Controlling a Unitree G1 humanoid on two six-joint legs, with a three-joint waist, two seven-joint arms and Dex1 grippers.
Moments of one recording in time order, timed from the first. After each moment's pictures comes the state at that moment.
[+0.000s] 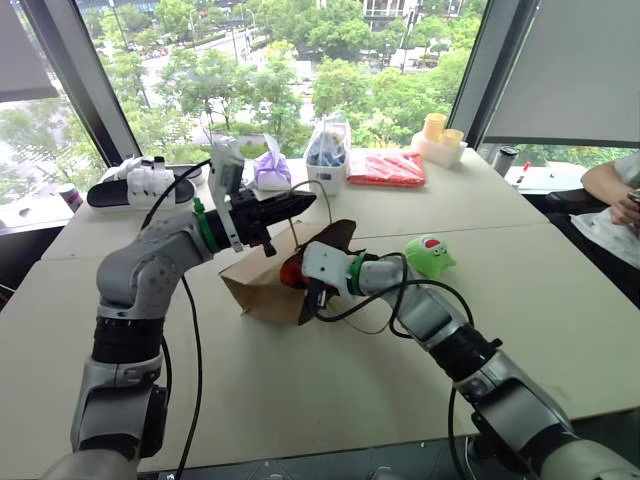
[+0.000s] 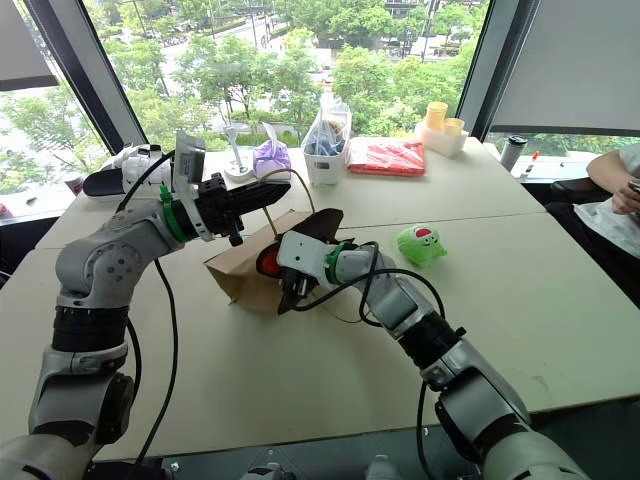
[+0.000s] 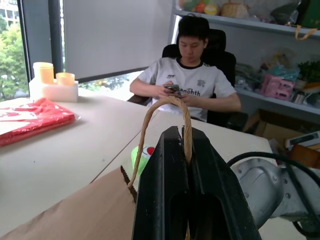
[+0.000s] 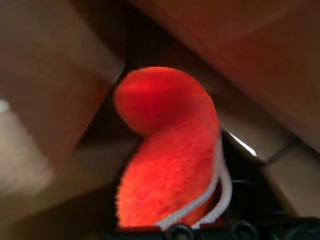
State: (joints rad) left arm -0.82 0.47 0.13 -0.06 -0.73 0.74 -0.84; right arm -0.87 -0.32 0.50 0.27 -0.14 0.21 0.72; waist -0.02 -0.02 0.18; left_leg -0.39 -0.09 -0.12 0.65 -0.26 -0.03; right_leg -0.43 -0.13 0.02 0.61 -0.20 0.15
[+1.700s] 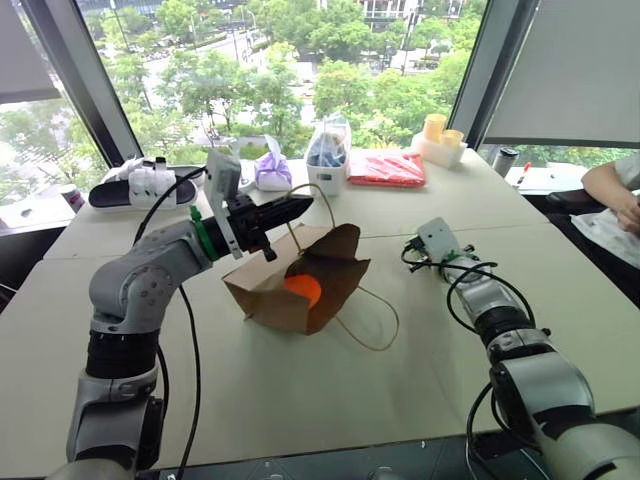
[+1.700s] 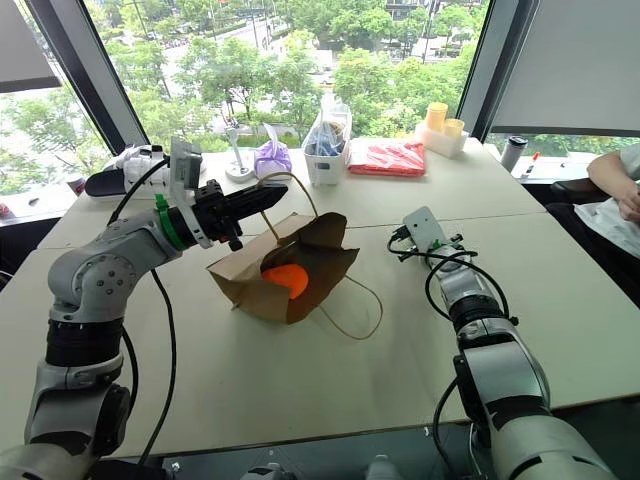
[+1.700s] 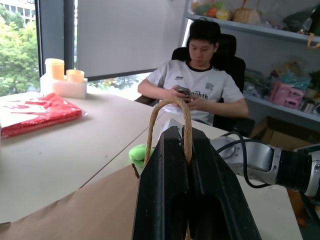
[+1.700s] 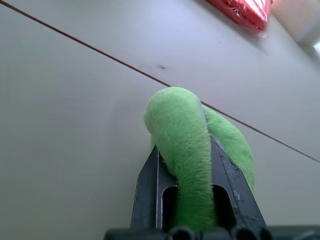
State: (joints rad) left arm -0.76 0.47 0.14 -0.14 -0.80 0.77 -0.74; right arm -0.91 -0.47 0.07 0.92 -0.18 0.11 0.27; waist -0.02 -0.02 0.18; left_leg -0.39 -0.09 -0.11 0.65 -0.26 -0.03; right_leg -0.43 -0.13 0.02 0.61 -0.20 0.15
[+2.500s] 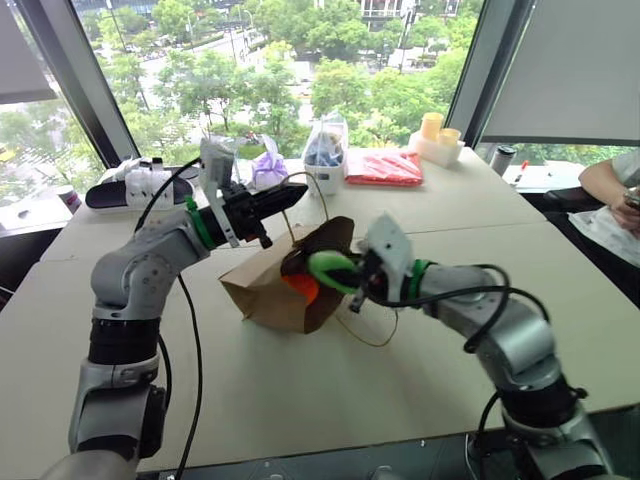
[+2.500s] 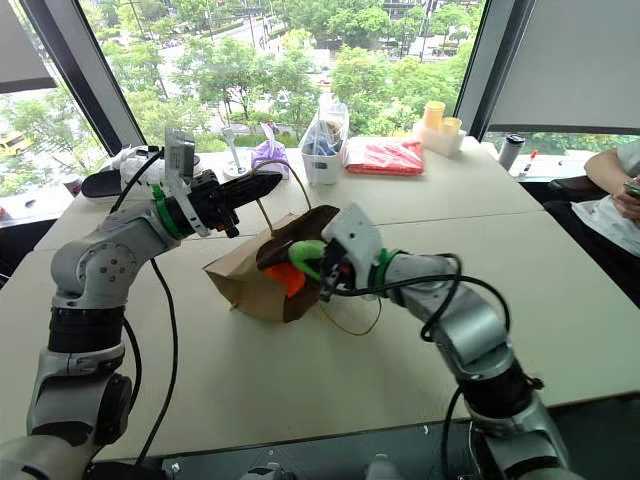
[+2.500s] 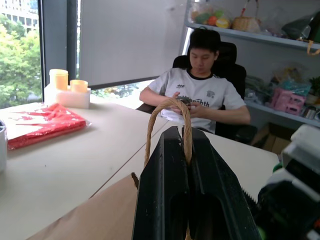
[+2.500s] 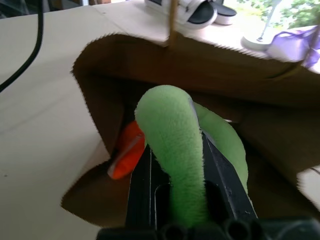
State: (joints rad) left arm -0.82 0.47 0.15 -0.04 -0.78 0.73 -0.77; right arm -0.66 -0.40 0.27 -0.40 0.25 0.89 0.60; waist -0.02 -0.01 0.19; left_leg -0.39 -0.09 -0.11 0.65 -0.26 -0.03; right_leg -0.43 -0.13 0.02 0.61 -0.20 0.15
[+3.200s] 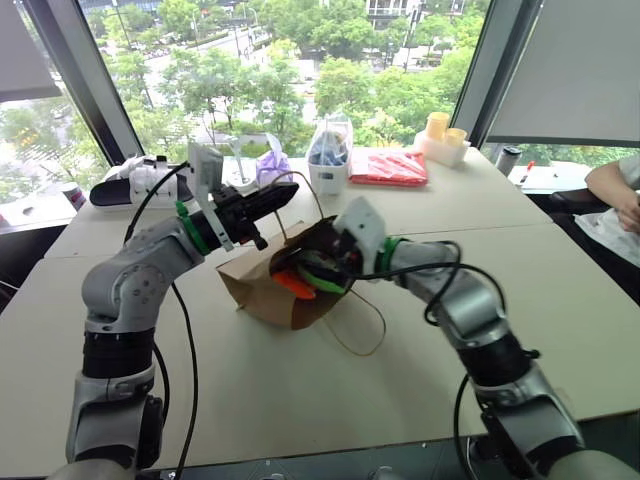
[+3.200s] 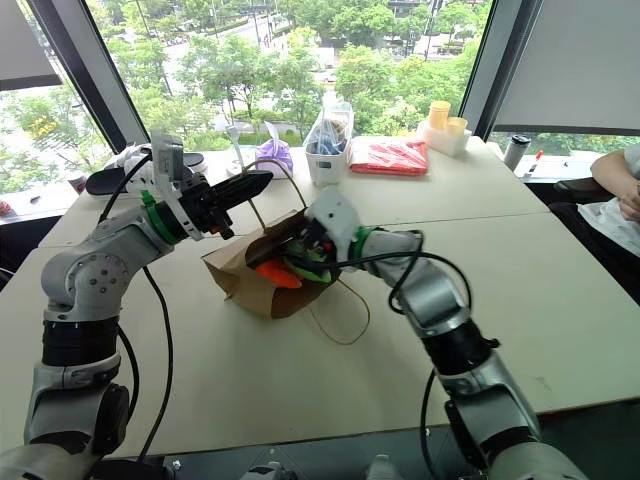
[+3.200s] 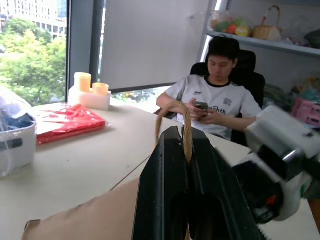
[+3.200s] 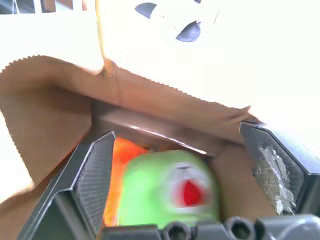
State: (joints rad) left arm -0.76 0.47 0.20 -0.11 -0.80 0.73 -0.70; right arm -0.76 -0.49 0.14 -0.27 0.22 0.76 0.69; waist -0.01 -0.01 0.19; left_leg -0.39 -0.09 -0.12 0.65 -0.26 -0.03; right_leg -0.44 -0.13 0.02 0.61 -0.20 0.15
